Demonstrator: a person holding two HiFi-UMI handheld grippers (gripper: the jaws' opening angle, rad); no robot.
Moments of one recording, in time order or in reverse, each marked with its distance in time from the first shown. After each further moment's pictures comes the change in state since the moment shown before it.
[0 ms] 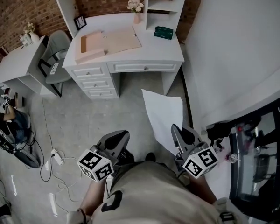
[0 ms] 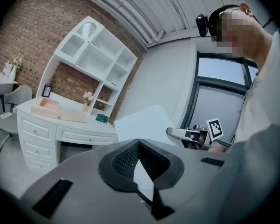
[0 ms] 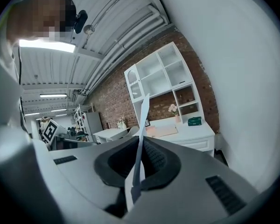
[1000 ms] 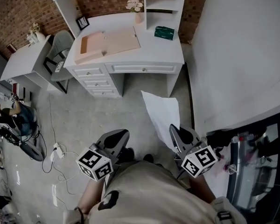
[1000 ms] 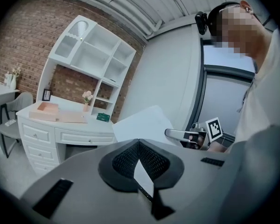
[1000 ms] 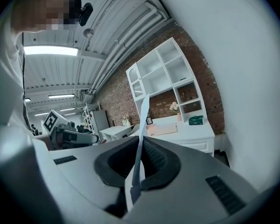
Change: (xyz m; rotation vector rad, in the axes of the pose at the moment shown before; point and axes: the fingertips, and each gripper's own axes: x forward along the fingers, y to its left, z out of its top) left arm 0.083 -0.036 0.005 0.052 0.051 0.092; right arm -0.009 -0.089 0.005 -0.008 0.026 0.095
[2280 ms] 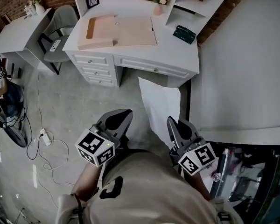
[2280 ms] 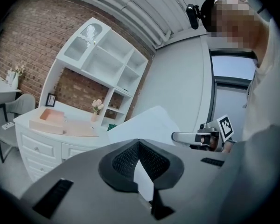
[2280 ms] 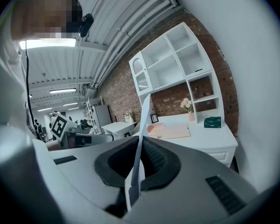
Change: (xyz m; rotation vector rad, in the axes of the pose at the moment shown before) left arm 0.028 0.146 0.067 -0.032 -0.117 0.016; right arm 0.156 0.028 0.040 -0.043 0.077 0.052
